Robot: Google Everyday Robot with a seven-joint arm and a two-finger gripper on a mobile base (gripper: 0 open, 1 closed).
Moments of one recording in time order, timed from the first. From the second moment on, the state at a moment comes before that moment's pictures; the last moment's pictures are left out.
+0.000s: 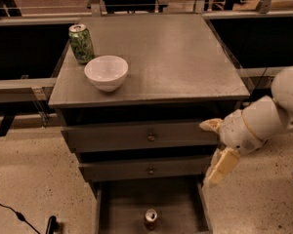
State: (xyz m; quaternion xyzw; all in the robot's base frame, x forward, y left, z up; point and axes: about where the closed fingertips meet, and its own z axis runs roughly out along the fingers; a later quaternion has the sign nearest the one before) arm 0.449 -0.159 0.756 -0.62 0.73 0.21 0.22
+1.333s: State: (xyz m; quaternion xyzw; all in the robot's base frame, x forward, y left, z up) arm 0.418 -0.119 0.663 -0.54 0.70 0.28 0.38
